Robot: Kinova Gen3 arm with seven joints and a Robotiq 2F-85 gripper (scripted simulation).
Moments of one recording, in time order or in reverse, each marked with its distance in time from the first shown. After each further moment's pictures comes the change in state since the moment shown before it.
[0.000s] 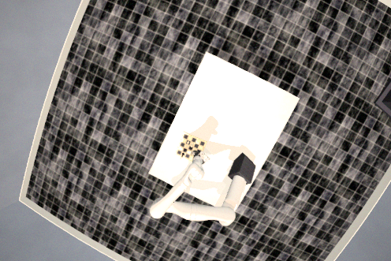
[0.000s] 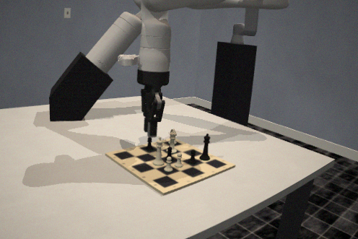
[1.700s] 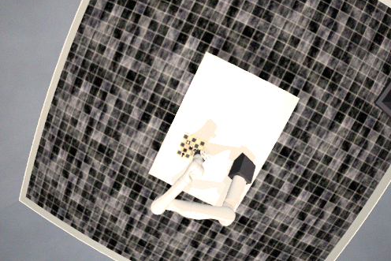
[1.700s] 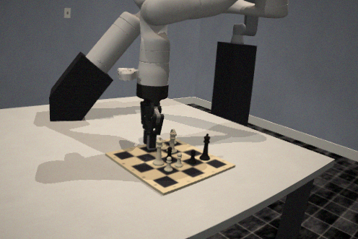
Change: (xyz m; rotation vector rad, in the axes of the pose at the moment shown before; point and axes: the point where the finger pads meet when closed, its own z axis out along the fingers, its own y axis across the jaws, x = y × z) arm 0.000 0.000 0.032 -0.001 0.000 0.000
